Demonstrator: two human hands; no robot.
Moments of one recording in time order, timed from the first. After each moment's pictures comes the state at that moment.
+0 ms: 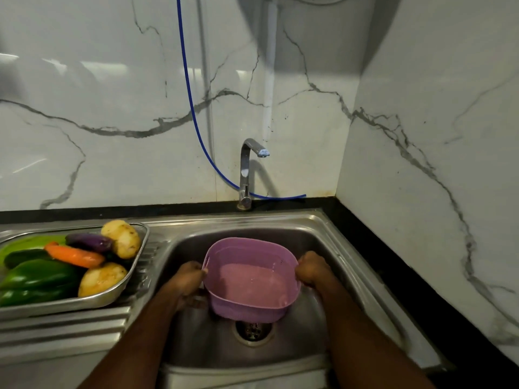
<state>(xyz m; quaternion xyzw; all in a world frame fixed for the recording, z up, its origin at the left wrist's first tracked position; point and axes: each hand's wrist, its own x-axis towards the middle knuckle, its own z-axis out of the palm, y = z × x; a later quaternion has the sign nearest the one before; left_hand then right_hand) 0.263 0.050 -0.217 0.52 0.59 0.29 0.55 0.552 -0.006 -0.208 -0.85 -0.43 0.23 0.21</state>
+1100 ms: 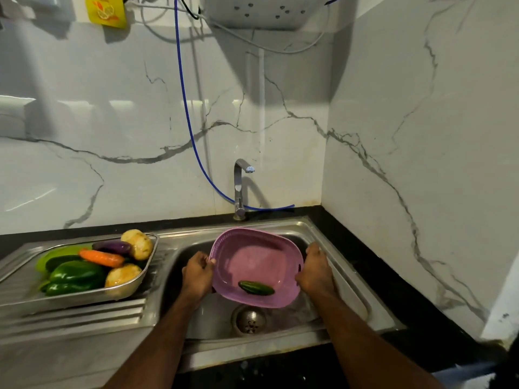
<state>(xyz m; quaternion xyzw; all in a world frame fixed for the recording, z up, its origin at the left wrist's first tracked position) 0.279 -0.019 -0.176 0.60 0.56 0.45 0.35 0.536 -0.103 -0.175 -0.81 -0.47 0.07 0.36</state>
